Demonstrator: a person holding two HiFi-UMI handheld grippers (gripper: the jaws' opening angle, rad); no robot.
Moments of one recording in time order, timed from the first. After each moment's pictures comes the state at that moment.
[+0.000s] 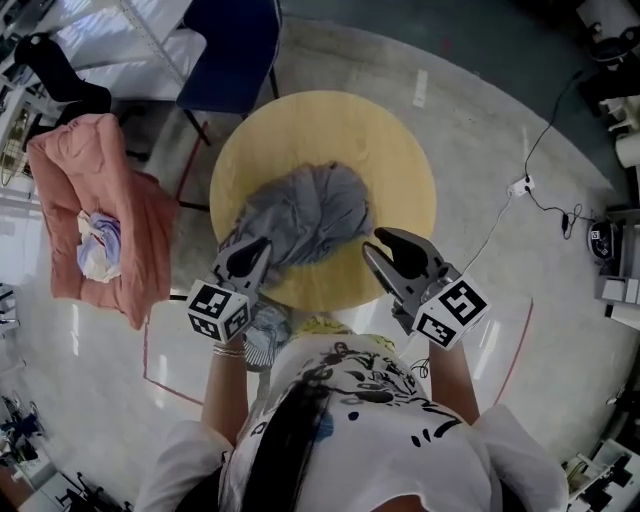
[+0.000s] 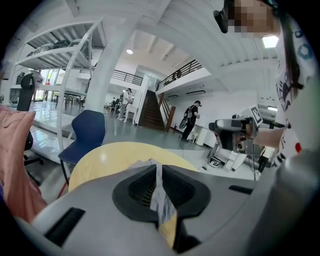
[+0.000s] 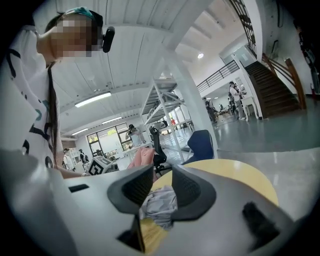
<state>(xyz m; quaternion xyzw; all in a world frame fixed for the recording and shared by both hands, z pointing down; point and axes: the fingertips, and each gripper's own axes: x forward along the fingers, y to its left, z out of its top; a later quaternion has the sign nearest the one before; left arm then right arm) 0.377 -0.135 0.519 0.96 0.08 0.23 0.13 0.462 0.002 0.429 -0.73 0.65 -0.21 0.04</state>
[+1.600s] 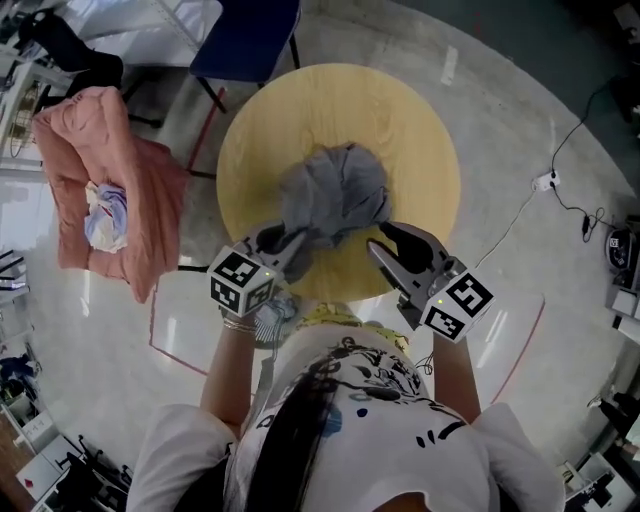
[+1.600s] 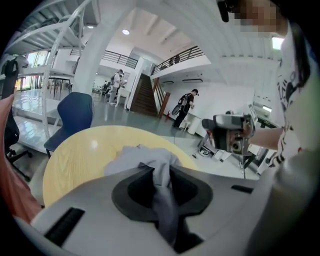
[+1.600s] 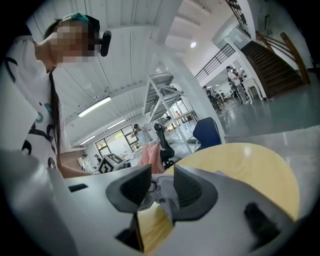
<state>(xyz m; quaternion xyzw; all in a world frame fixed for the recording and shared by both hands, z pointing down) 0.413 -0.109 0.569 0.93 0.14 0.31 0.14 0.469 -0.013 0.482 -0.68 0.67 -0.27 0.09</state>
